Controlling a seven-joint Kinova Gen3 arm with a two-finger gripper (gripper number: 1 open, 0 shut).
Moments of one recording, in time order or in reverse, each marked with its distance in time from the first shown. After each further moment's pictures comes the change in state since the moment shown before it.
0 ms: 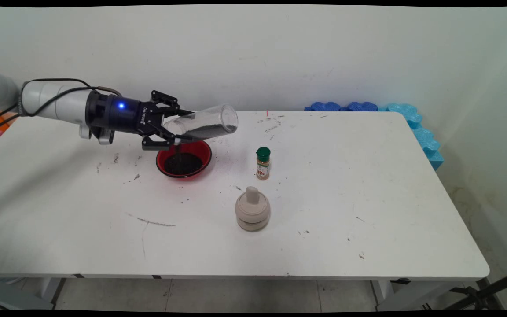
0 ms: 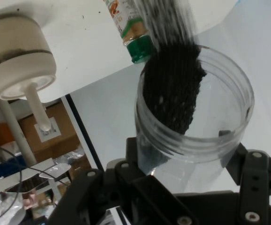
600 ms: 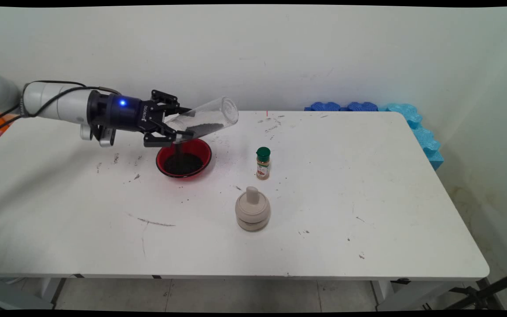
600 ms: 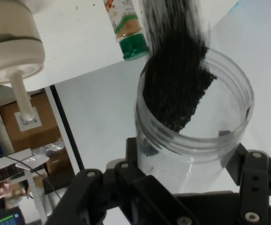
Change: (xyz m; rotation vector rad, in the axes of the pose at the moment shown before) arm 0.004 0.001 0.001 -0.028 -0.012 -0.100
